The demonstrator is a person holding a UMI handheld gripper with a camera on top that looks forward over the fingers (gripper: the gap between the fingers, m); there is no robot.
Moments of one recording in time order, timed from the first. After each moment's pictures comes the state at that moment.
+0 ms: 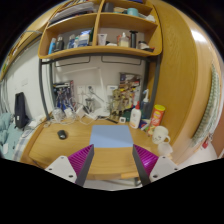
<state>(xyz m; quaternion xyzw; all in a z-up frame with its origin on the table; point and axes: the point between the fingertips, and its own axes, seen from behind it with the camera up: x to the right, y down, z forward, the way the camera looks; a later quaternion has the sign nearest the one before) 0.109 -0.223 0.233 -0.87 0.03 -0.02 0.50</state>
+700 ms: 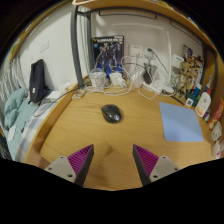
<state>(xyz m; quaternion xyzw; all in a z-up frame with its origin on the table) -0.184 -0.115 0.041 -0.92 -0.09 0.07 0.37</state>
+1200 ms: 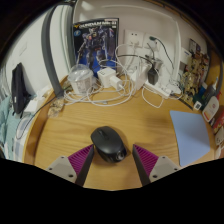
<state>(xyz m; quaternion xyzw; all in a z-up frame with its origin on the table) -0.214 0.024 -0.009 -0.94 -0.03 0.02 0.33</state>
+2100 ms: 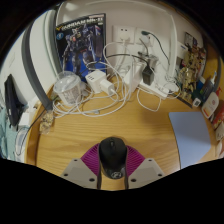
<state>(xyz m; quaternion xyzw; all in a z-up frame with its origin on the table) -0.206 0.066 -0.011 -0.95 0.02 0.01 0.31</state>
